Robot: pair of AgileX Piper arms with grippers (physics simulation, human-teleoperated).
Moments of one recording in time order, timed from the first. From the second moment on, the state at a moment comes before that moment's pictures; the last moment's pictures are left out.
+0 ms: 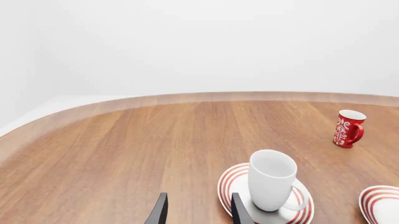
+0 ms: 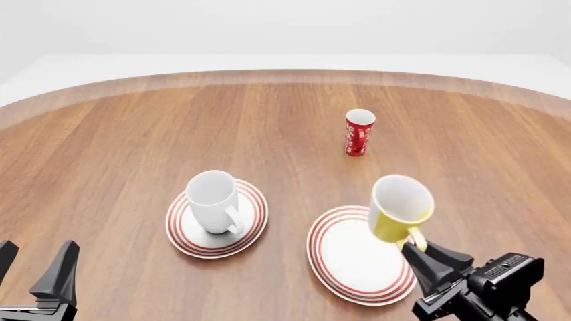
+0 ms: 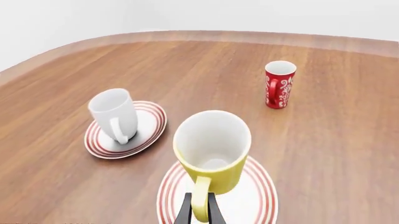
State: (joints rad) left arm 0.00 0.01 0.00 0.00 0.00; right arm 0.48 0.78 0.00 -0.53 0.13
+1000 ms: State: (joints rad) left arm 0.00 0.01 0.00 0.00 0.00; right arm 0.51 1.15 0.00 -0.76 0.11
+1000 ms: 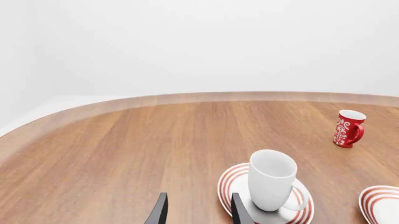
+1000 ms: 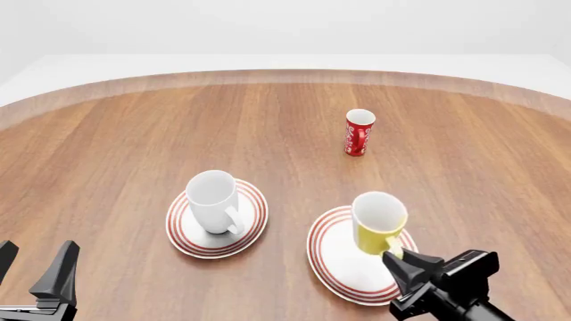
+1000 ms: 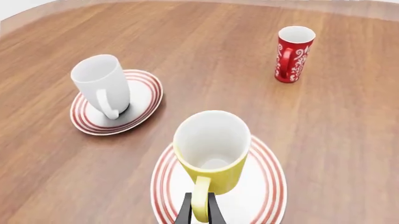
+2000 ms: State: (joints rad) left arm 0.00 0.01 0.00 0.00 0.00; right arm 0.50 1.46 0.00 -0.98 0.07
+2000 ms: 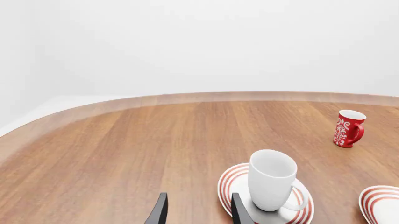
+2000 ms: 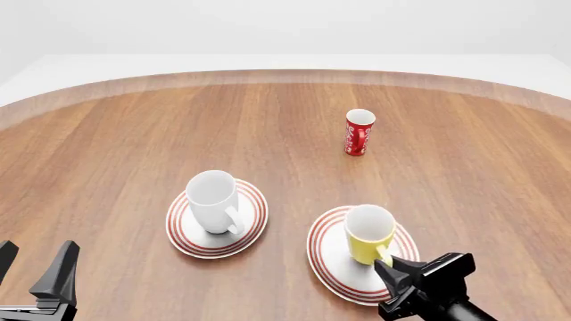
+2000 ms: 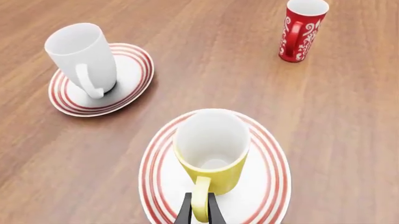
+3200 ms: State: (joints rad) left arm 0.00 0.01 0.00 0.00 0.00; right arm 0.45 1.26 0.00 -0.76 0.06
